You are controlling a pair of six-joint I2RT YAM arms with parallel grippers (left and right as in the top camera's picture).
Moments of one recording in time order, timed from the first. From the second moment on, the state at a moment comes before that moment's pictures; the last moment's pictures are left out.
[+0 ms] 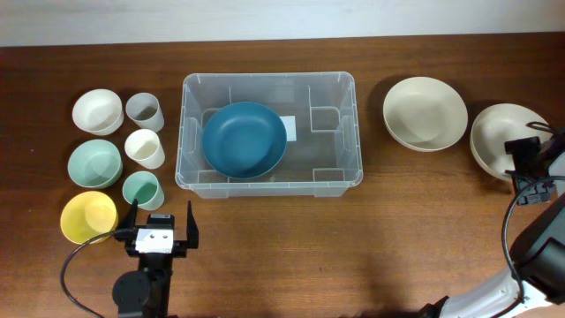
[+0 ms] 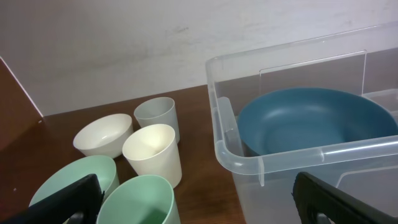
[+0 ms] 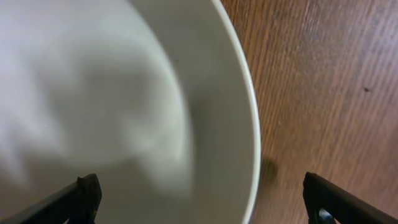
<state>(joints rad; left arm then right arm) 0.06 0.02 0.01 -0.08 0.05 0.19 -0.69 1.95 1.30 -0.59 -0.04 0.80</state>
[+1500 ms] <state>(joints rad) 0.06 0.02 0.01 -0.08 0.05 0.19 -1.02 2.00 1.30 -0.35 -0.52 0.80</state>
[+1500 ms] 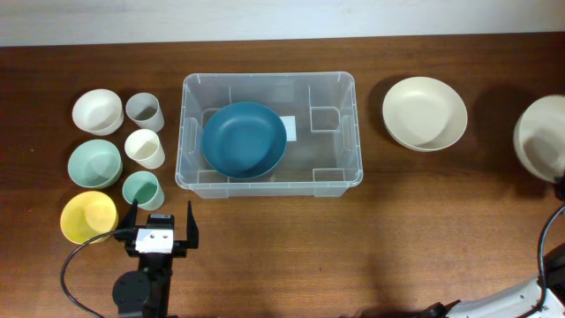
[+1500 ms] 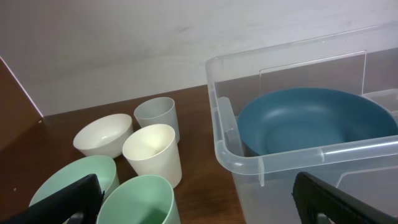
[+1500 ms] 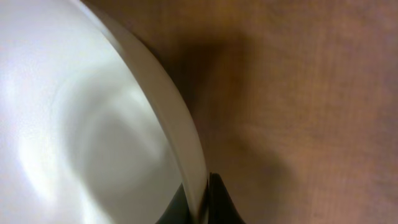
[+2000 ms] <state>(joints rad) 0.06 0.02 0.01 -0.08 0.05 0.19 -0.82 1.80 1.30 -0.27 -1.04 0.76</state>
